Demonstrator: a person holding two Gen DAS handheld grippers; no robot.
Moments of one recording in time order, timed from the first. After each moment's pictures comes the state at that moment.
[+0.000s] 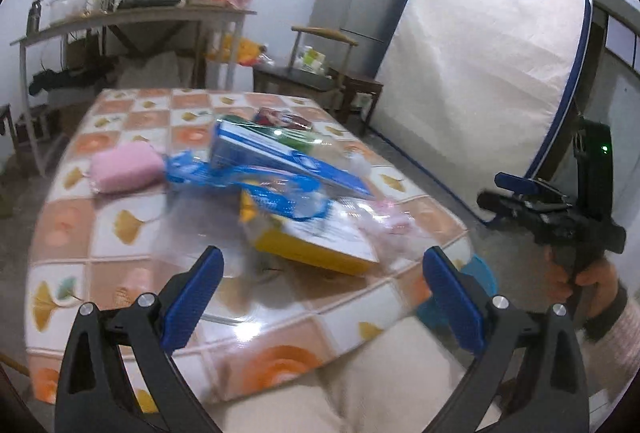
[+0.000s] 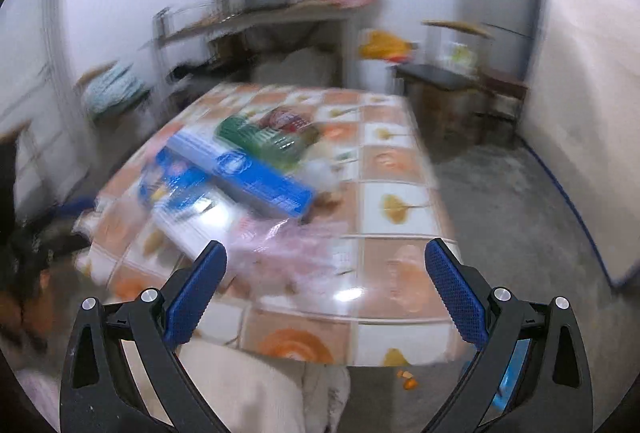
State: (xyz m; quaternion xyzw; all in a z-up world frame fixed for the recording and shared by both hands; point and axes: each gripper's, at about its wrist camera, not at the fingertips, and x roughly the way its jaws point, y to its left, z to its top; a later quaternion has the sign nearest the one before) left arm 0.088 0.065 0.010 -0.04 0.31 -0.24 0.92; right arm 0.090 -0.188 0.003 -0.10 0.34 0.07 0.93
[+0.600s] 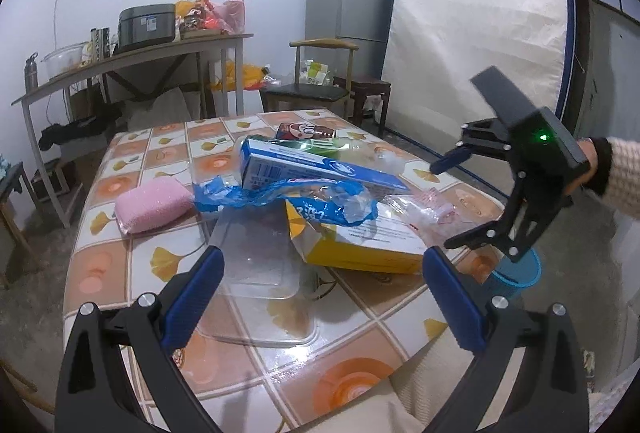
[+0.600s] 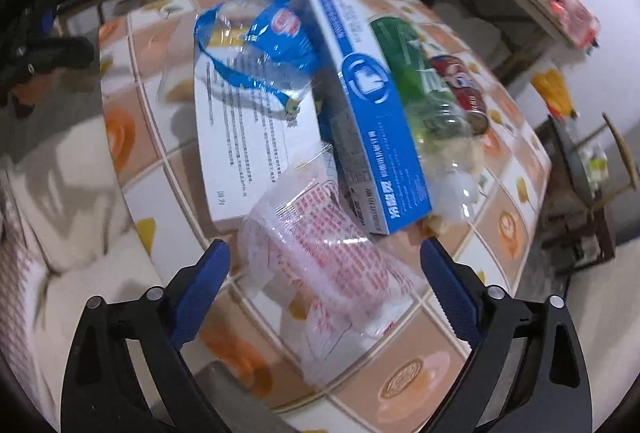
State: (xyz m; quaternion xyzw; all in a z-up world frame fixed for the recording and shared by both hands) left arm 0.098 0.072 -0.002 0.04 0.26 -0.22 0.94; right arm 0.168 -0.120 -0.060 -0.39 0.43 0.27 0.77
